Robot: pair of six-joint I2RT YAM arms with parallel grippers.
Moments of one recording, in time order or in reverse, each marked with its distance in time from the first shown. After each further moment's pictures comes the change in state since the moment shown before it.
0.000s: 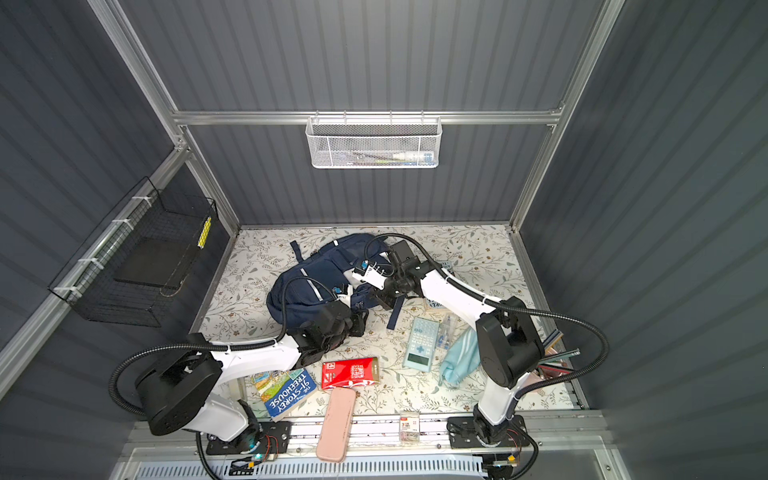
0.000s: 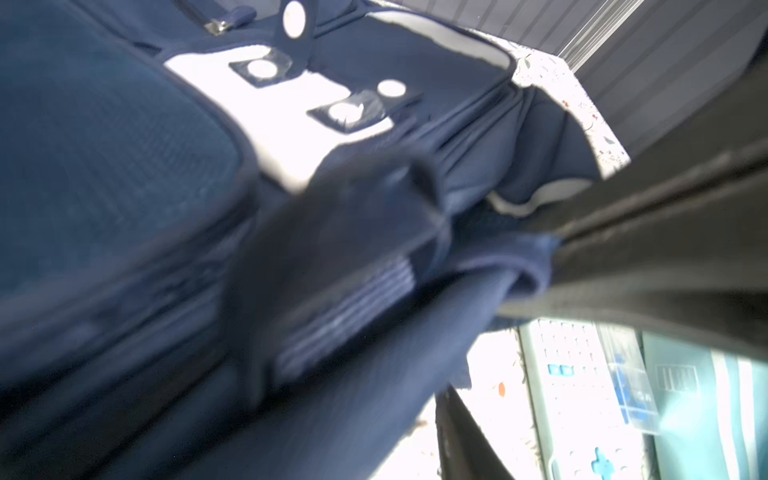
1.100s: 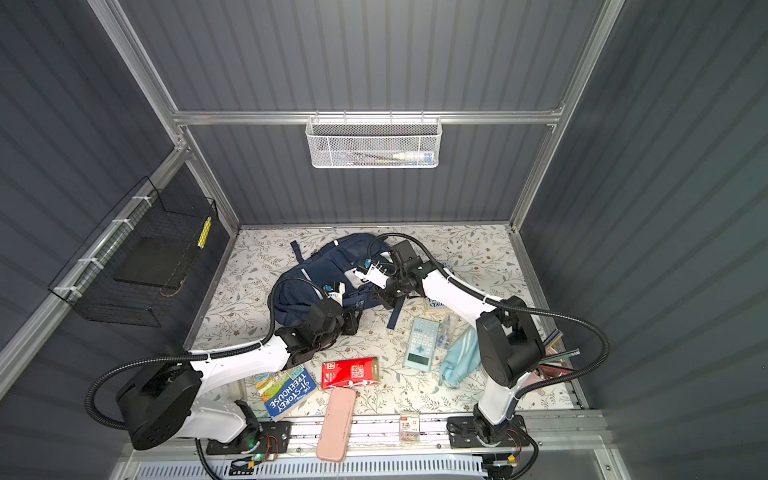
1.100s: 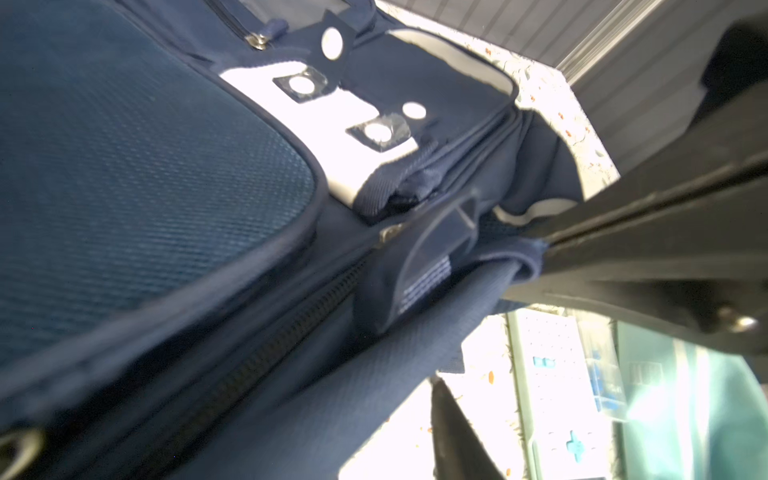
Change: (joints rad) left arm 0.038 -0.098 -0.017 -0.102 0.051 -0.034; right arm -0.019 0.000 -0.012 0.017 -0.022 0.022
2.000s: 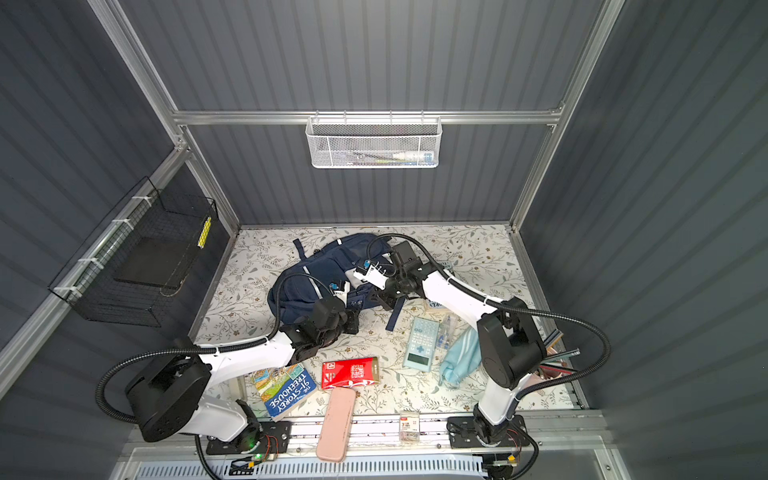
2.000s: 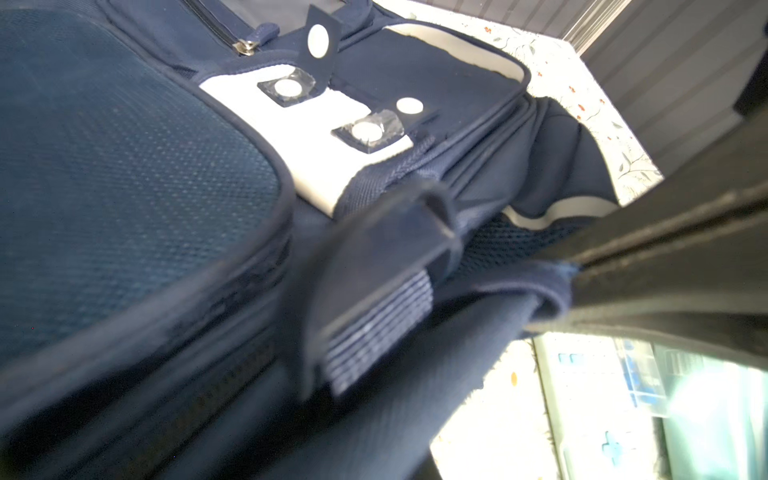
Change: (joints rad) left arm 0.012 0.030 0.032 -0.014 0.010 0.098; right arm 0.006 -0.014 -0.014 0.015 -0.006 0.009
